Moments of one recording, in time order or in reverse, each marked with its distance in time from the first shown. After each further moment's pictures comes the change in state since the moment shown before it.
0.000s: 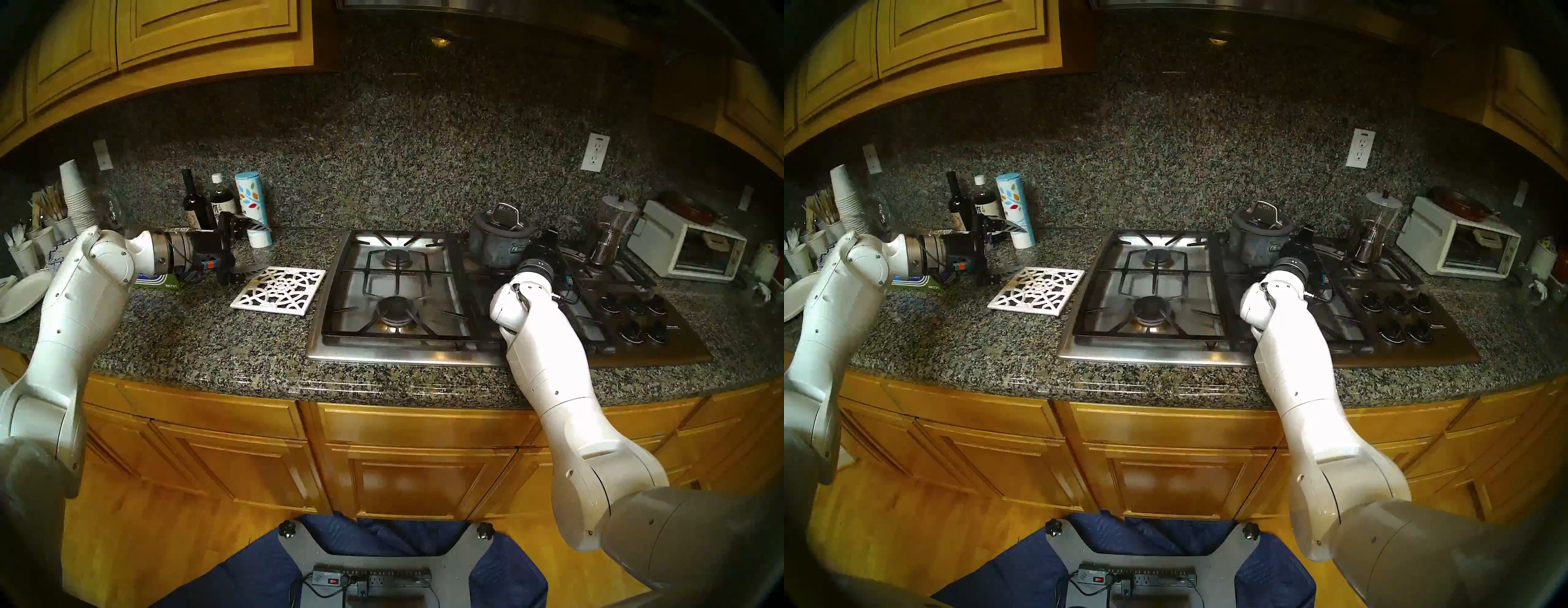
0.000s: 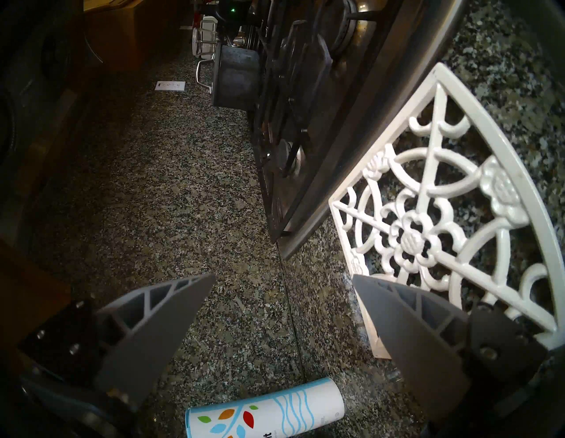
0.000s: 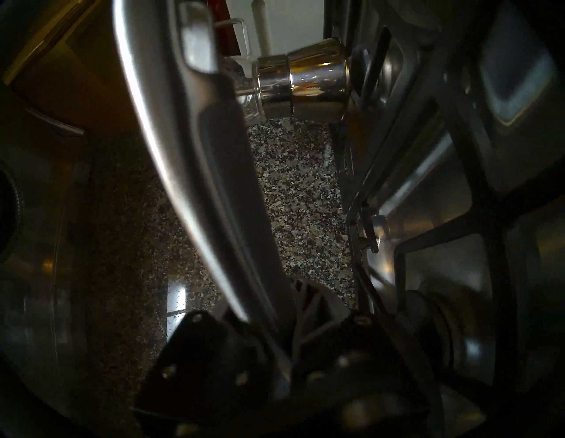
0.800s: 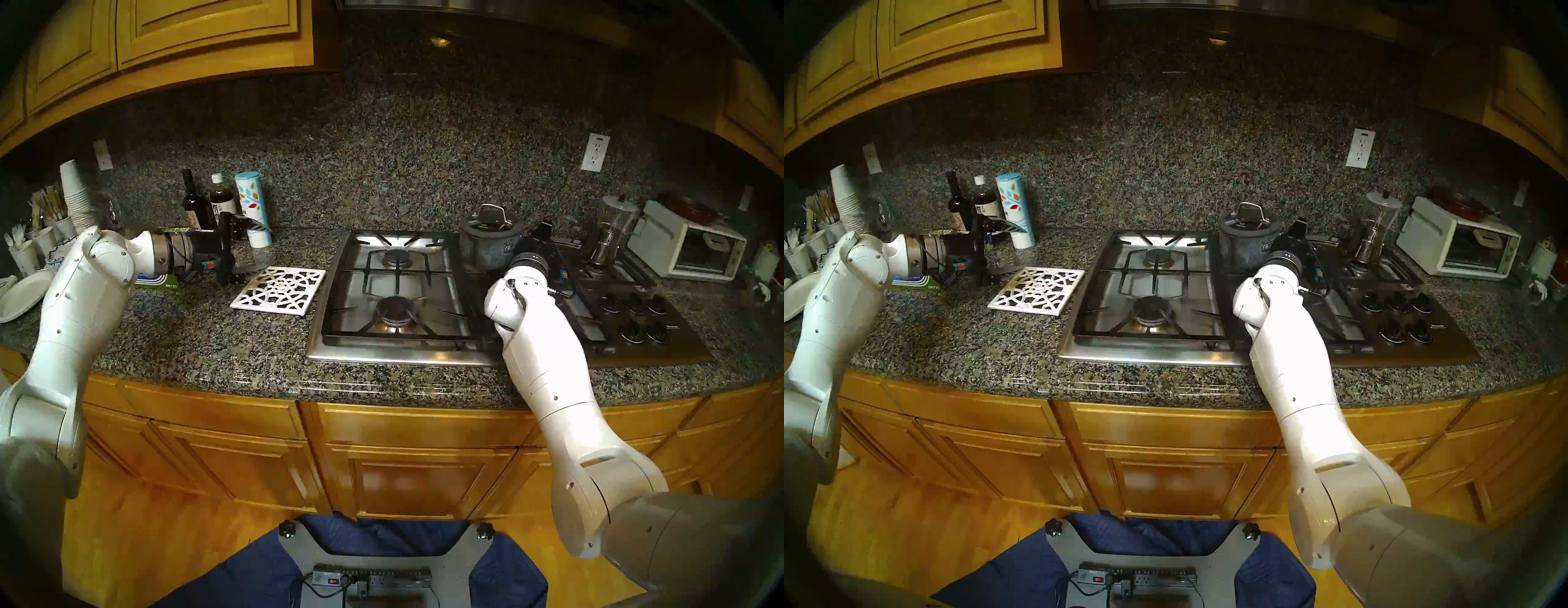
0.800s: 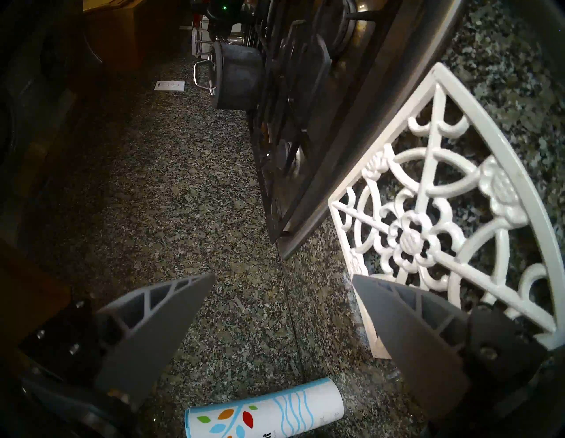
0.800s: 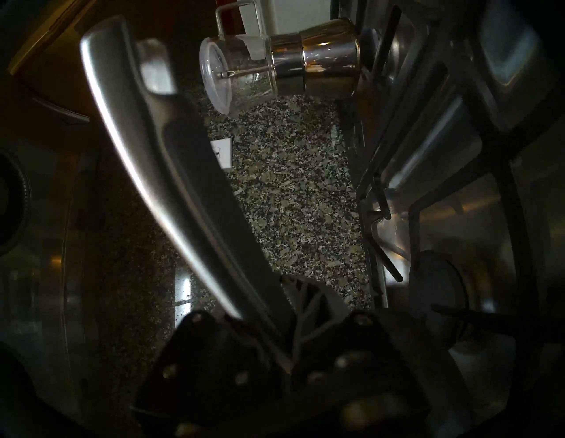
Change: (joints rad) left arm 0.001 0.000 0.000 0.000 0.000 0.000 -0.001; right arm -0.021 0.010 -0.047 -0.098 -0.004 -0.009 -0.073
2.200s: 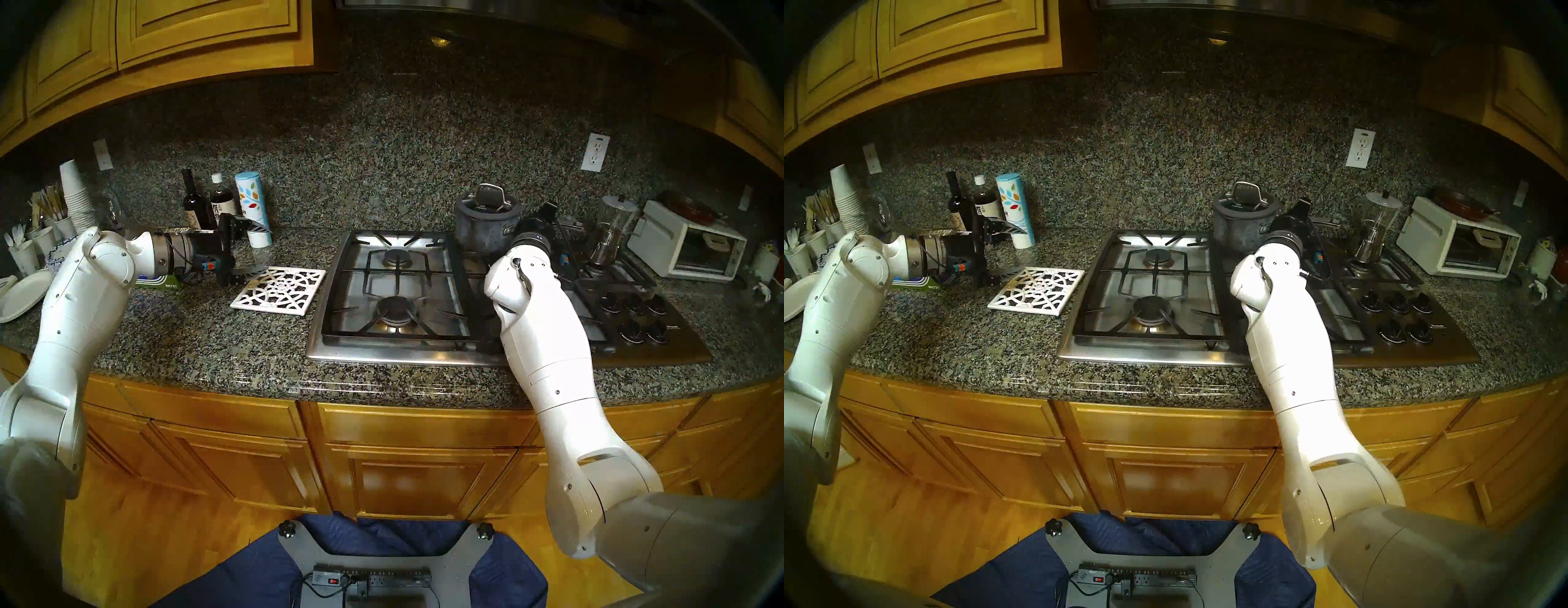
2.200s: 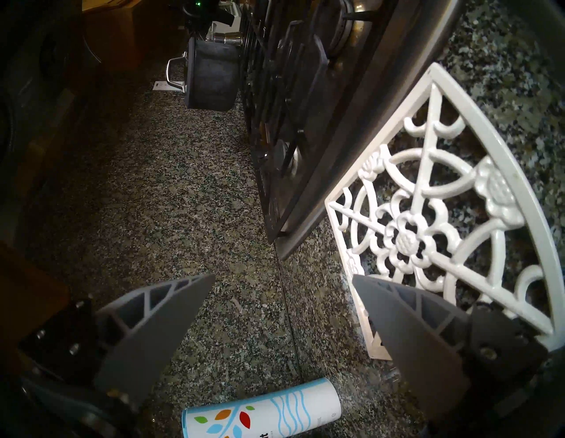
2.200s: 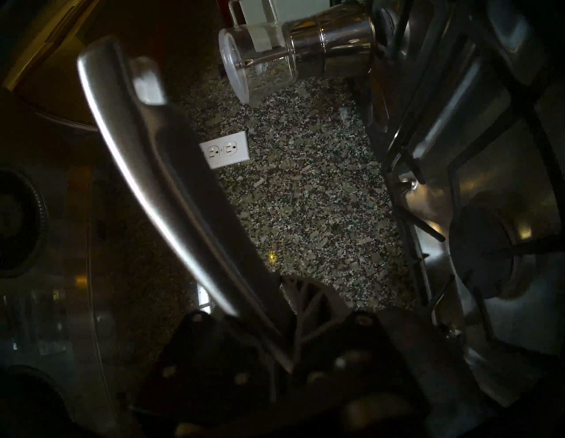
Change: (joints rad) left arm 0.004 0.000 0.000 0.000 0.000 0.000 -0.003; right arm 0.013 -0.039 0.008 -0.133 0.013 -0.016 -0.079
